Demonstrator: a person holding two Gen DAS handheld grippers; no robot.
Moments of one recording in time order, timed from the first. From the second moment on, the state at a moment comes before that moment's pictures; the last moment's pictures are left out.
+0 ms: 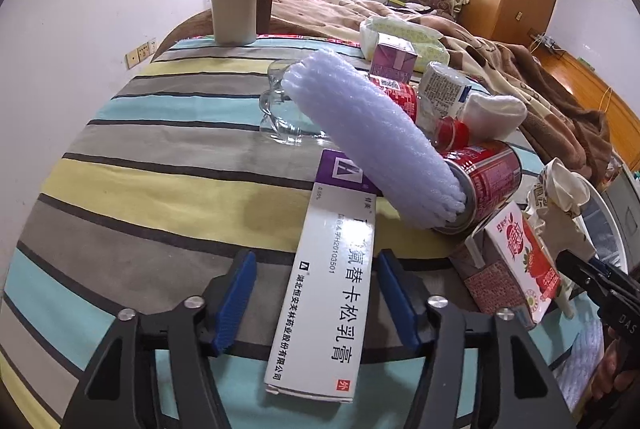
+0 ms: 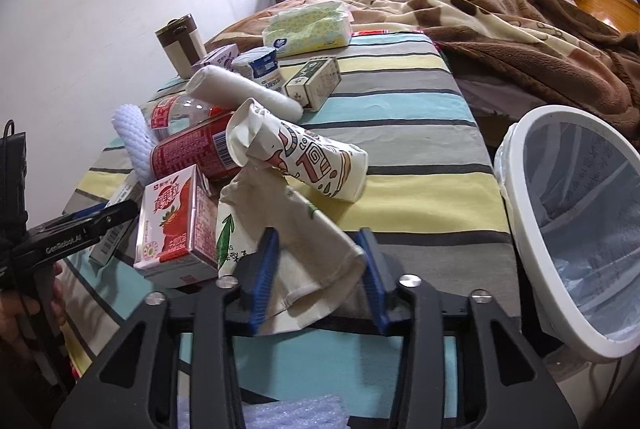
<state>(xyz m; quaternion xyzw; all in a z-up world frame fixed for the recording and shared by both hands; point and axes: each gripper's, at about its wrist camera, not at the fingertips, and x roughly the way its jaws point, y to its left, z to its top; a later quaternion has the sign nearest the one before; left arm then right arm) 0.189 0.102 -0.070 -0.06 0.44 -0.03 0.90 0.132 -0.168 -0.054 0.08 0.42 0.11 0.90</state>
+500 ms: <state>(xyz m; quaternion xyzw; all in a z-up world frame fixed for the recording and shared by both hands) 0.170 0.107 -0.063 -0.07 0.42 -0.02 0.90 0.119 -0.160 -0.047 0.08 0.39 0.13 0.91</state>
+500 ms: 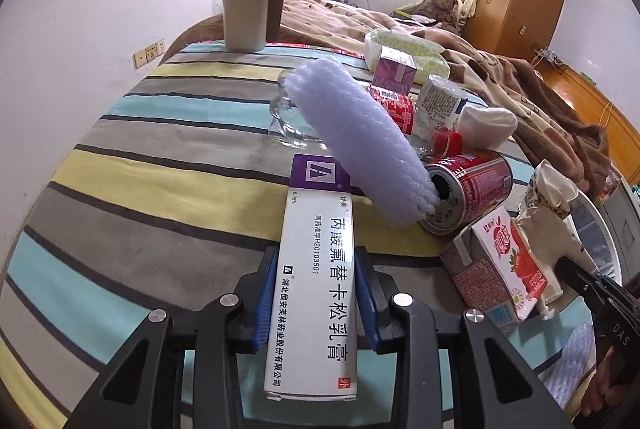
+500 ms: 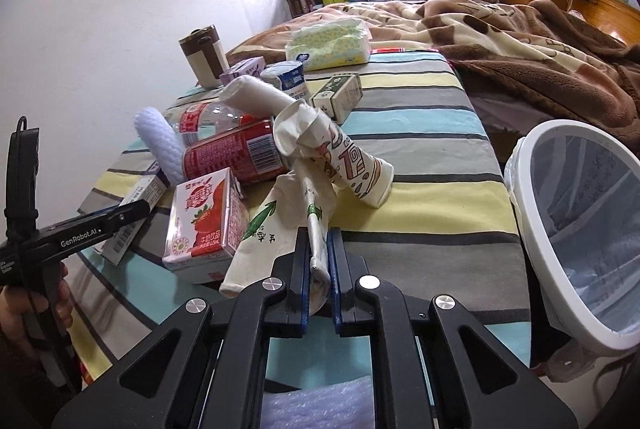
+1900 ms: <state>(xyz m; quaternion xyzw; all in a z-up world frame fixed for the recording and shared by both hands) 0.123 -0.048 0.022 -0.04 0.35 -0.18 0.92 0.071 -0.270 0.002 0.14 0.29 0.02 0.95</state>
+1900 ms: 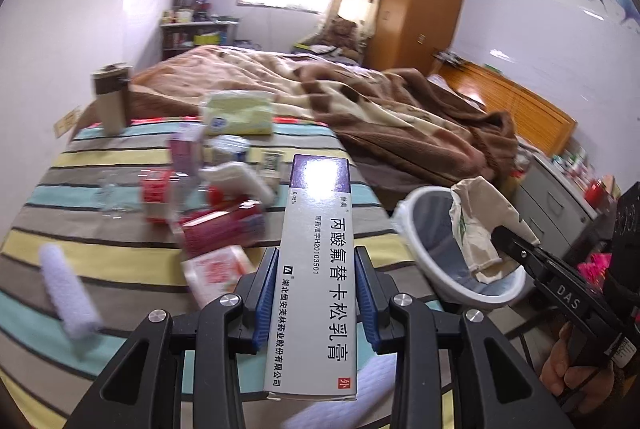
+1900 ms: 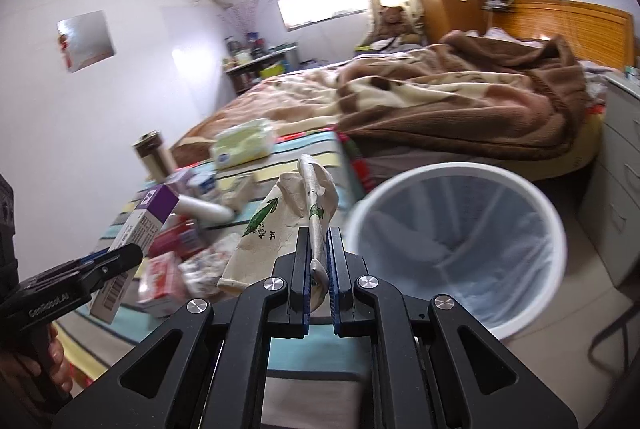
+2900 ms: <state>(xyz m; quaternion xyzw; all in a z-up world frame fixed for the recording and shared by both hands) 0.149 -0.240 -0.016 0.03 0.39 -0.31 0.87 0.078 -0.372 -0.035 0.15 0.34 -0.13 0.92</state>
